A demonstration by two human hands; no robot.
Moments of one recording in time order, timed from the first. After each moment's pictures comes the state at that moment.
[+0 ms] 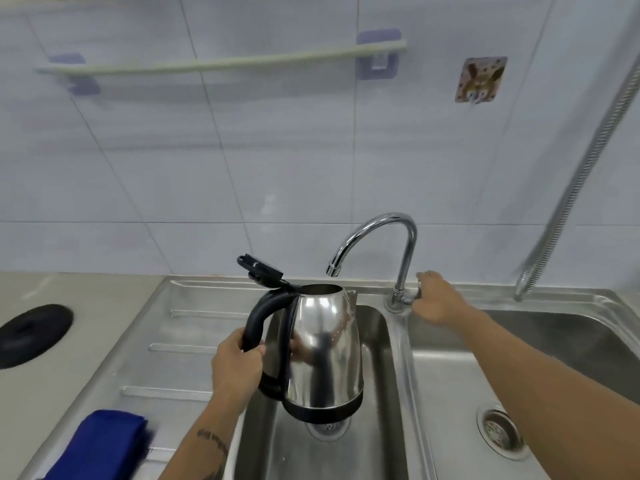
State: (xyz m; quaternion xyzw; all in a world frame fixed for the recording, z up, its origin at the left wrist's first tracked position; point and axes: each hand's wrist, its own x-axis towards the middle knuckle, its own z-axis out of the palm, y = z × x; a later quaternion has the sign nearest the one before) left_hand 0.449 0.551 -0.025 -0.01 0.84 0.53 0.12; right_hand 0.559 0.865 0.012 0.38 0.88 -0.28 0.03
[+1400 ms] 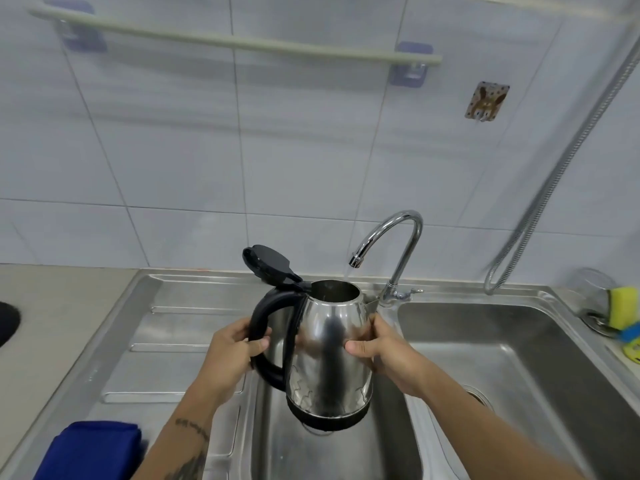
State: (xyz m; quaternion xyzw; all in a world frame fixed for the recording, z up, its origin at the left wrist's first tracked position) left_hand 0.389 0.503 -0.047 0.08 0.69 0.65 0.31; right_hand 0.563 0.709 -0.020 0.32 0.64 -0.70 -0.02
